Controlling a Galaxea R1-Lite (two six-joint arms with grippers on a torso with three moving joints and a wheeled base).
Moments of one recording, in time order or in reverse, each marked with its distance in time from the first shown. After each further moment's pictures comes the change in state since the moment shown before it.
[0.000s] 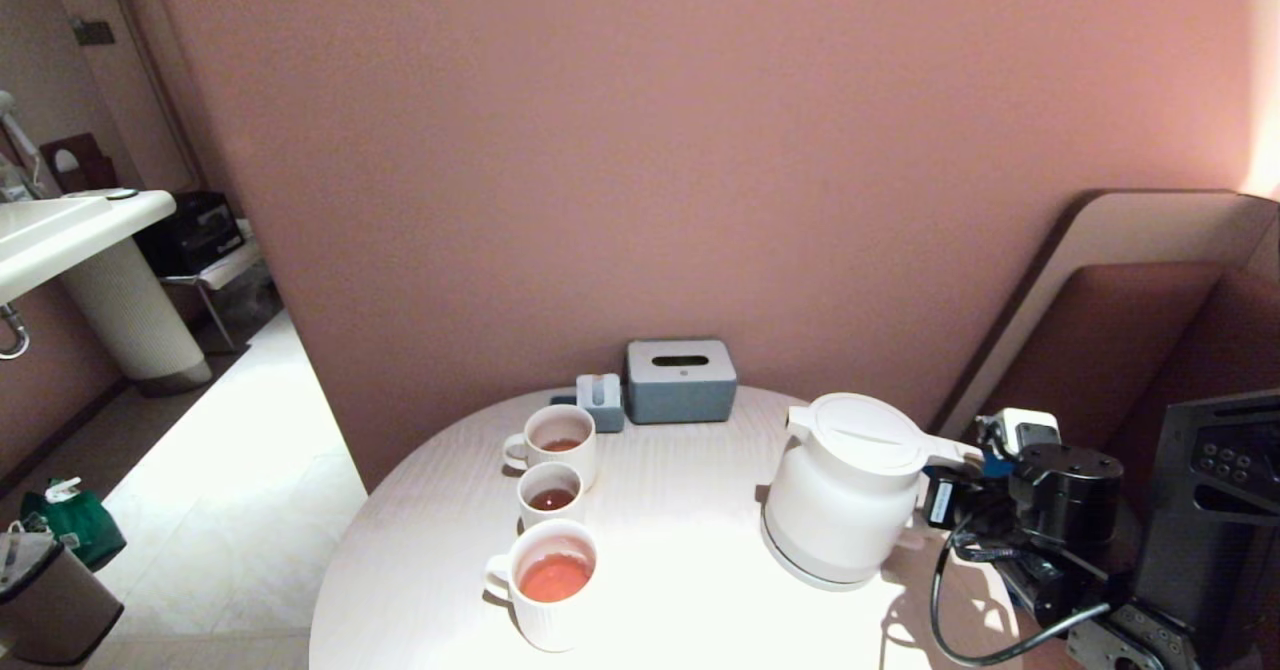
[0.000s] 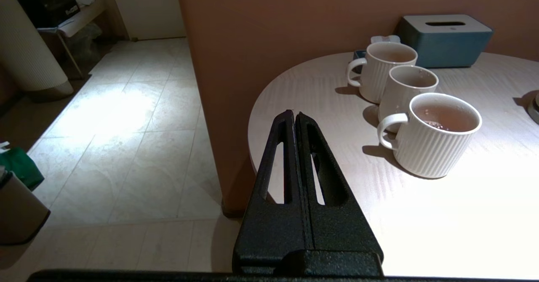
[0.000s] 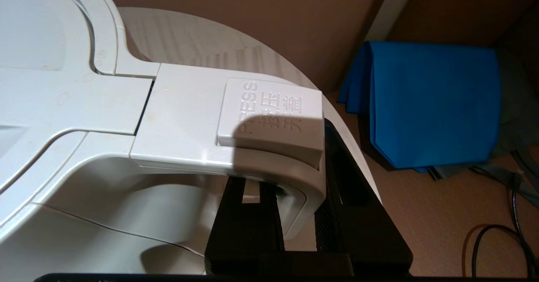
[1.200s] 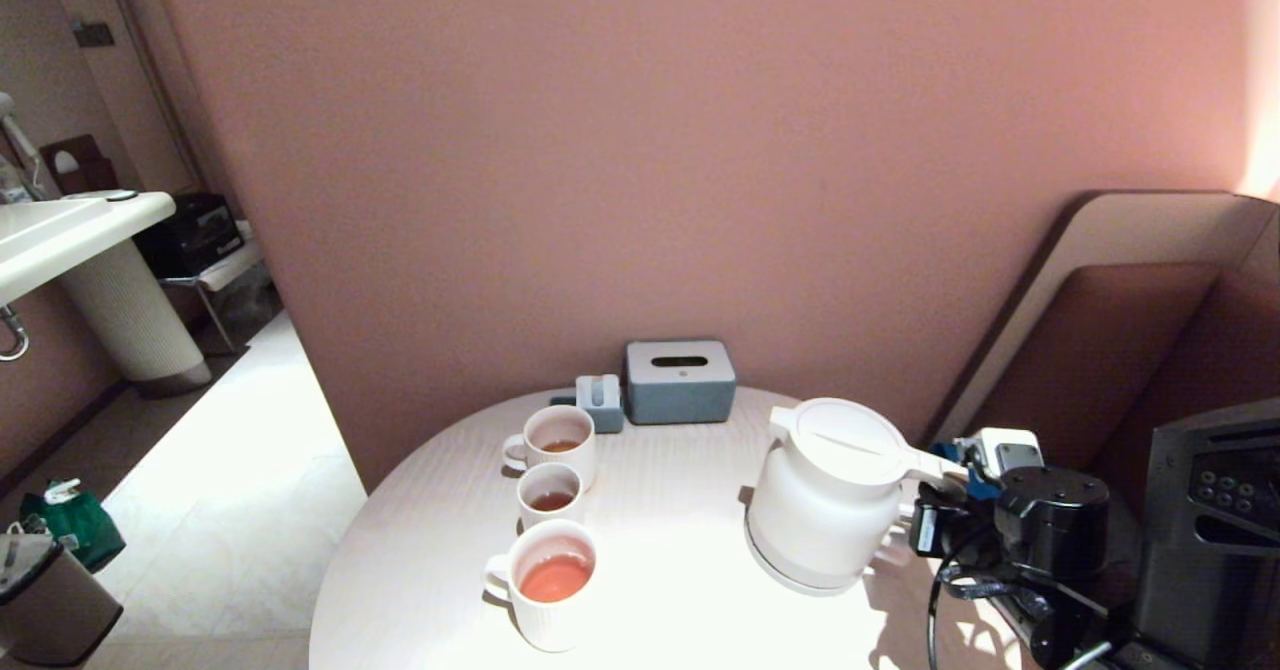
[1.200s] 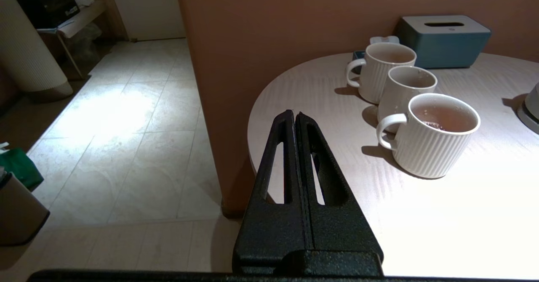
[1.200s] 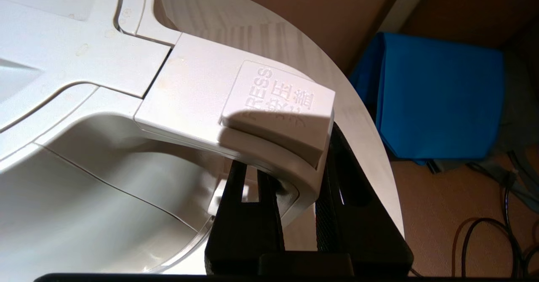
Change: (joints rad) left arm 0.000 0.000 0.000 0.000 0.000 0.000; right arm 0.123 -0.015 0.082 0.004 -0.038 -0.005
